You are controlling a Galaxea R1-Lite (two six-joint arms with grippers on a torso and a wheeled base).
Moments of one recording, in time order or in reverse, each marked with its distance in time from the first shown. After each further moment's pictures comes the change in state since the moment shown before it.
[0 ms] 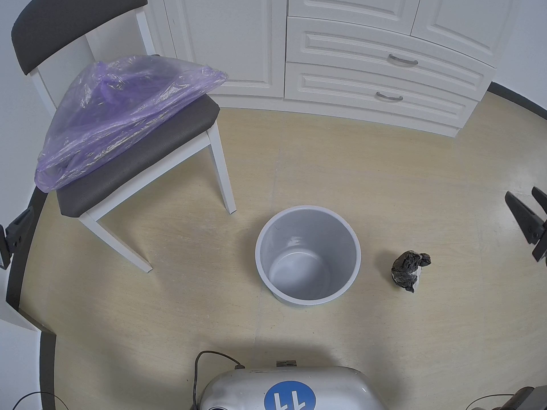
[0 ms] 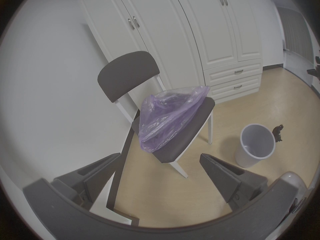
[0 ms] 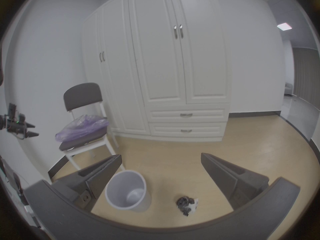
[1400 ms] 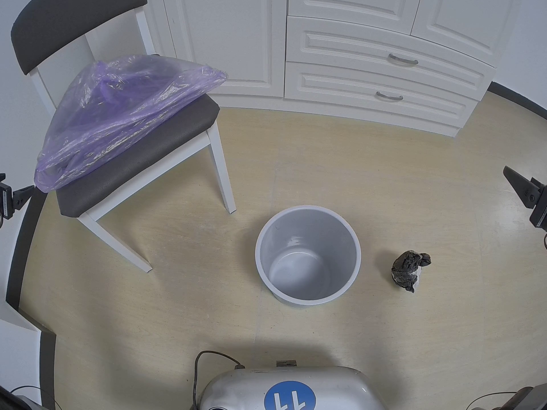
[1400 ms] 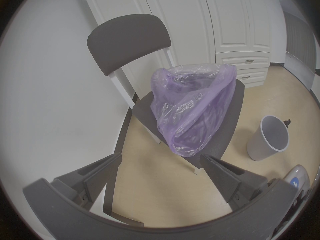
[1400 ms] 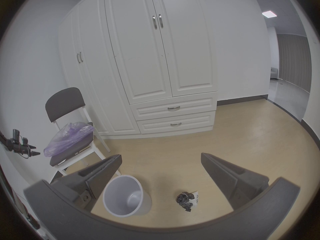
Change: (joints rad) left arm 0.624 0.574 -0.244 -0.167 -0.649 0.103; right arm -0.032 0.099 -0.143 0.105 -0.093 0.141
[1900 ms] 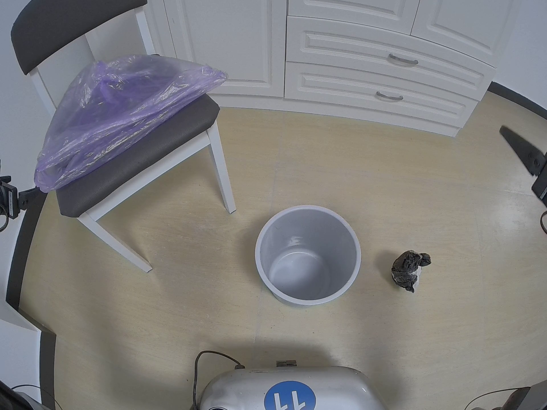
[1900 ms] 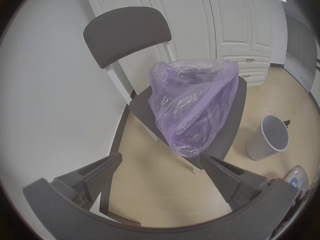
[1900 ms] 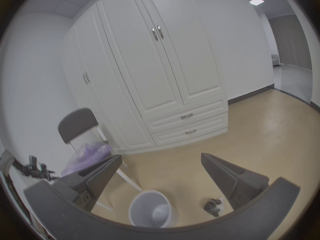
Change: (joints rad) left arm -0.018 0.066 -0.024 -0.009 0.005 -0.006; right arm 0.288 0.022 -0.067 -0.114 -0.210 0.091
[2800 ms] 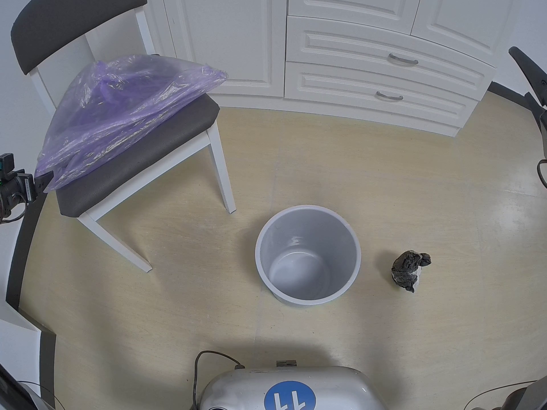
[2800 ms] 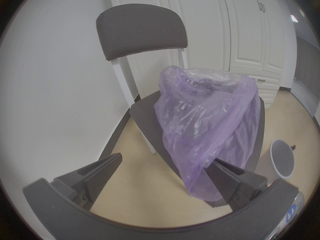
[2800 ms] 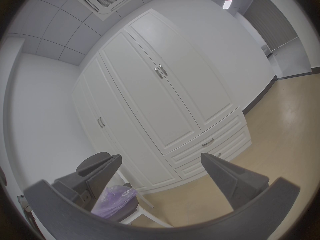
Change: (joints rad) left arm -0.071 0.201 0.002 -0.351 0.051 -0.240; right arm 0.163 0.135 -0.040 -0.486 -0.119 0.010
